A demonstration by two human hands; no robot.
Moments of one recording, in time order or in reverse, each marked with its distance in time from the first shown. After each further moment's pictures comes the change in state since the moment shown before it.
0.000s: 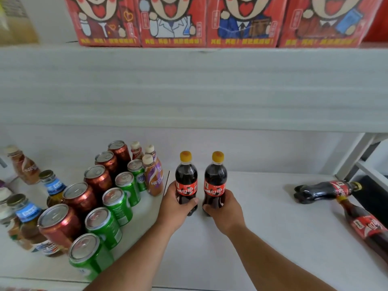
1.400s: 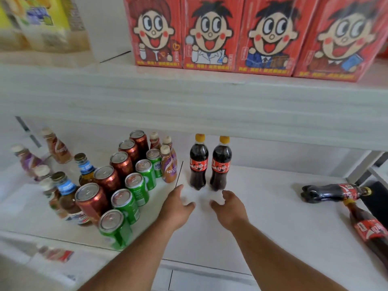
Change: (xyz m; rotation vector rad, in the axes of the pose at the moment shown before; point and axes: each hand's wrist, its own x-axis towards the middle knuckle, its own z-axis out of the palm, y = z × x) left_hand -0.047 0.020 -0.038 0.362 -0.083 -0.263; right_hand -0.035 -0.029 -0.002 -0.266 -0.159 0.125
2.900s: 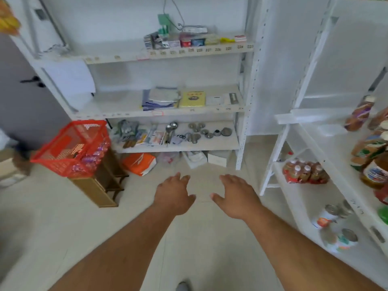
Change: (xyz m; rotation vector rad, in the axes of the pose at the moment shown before) left_hand -0.620 -0.216 -0.165 0.403 0.602 -1.109; right_hand -0.464 -0.081 0.281 -0.811 -0.945 -1.509
